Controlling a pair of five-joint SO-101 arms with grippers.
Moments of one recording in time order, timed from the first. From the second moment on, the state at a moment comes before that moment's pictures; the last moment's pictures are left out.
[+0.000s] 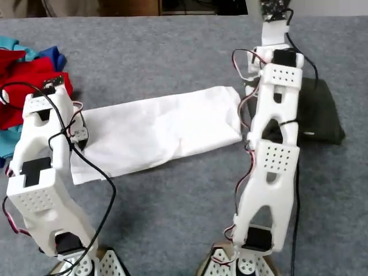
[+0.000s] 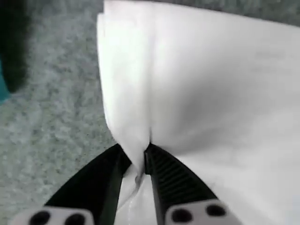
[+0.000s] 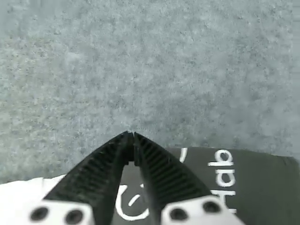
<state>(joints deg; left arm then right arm) -18.8 25.7 4.7 69.7 -3.4 7.5 58.9 -67.6 66.9 6.0</state>
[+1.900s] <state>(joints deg) 36.0 62.9 -85.3 81.5 18.2 30.3 50.7 -93.0 84.2 6.0</state>
